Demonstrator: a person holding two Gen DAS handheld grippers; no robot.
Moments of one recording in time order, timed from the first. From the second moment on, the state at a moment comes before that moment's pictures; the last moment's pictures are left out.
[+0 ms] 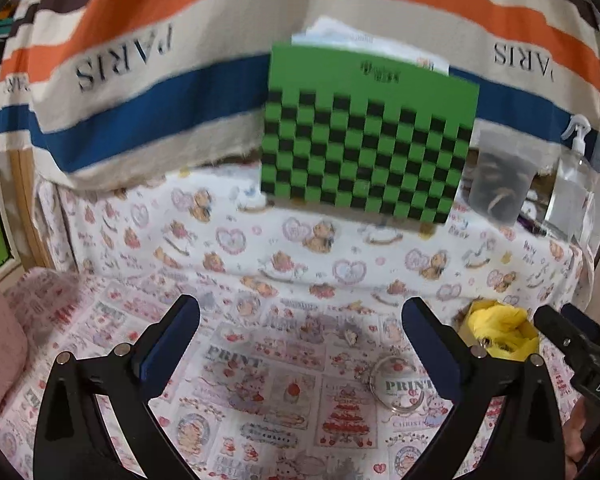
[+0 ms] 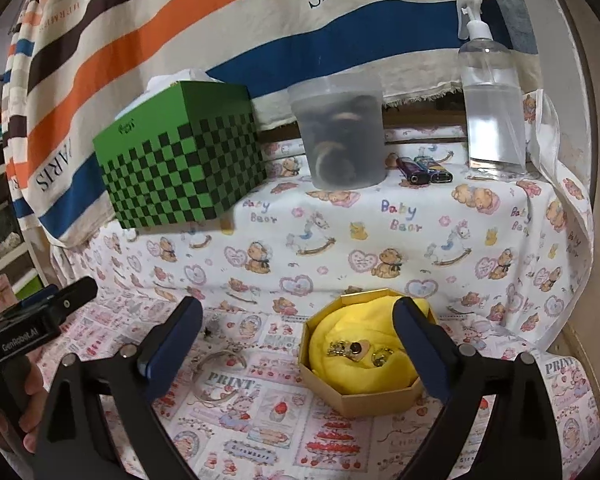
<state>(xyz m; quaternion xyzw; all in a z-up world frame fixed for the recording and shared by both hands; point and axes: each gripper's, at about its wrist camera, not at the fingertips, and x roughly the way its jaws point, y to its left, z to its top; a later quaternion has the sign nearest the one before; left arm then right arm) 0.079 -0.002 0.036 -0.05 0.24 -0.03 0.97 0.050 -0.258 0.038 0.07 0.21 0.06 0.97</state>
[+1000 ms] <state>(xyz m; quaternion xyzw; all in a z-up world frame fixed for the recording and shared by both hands) 0.143 -0.070 -0.046 -0.04 0.45 -0.16 0.88 0.058 -0.265 0.032 0.07 0.24 0.03 0.97</state>
